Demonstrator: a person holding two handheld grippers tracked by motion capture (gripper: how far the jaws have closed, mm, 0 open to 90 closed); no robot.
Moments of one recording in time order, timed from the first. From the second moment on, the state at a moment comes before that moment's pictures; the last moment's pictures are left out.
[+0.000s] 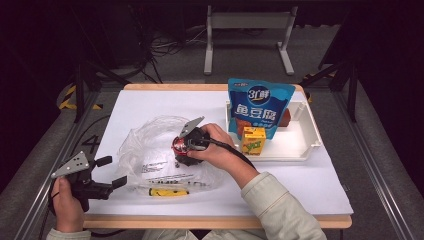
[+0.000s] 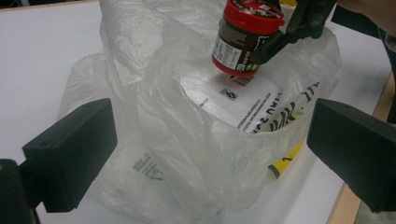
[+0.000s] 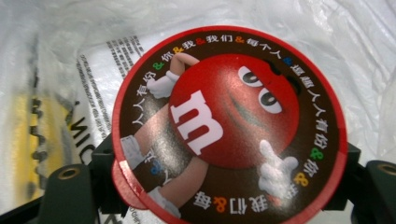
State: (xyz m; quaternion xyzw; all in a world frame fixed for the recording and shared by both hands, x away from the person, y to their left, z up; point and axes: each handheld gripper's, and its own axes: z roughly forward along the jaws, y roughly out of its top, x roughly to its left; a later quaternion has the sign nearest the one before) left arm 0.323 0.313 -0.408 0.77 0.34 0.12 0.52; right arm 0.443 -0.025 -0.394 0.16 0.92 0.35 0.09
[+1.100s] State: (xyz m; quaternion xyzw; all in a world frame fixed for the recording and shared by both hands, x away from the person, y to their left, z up) left arm 0.323 0.313 -0.408 0.77 0.34 0.12 0.52; right arm 0.420 -0.042 -0.332 0.14 0.91 0.37 0.10
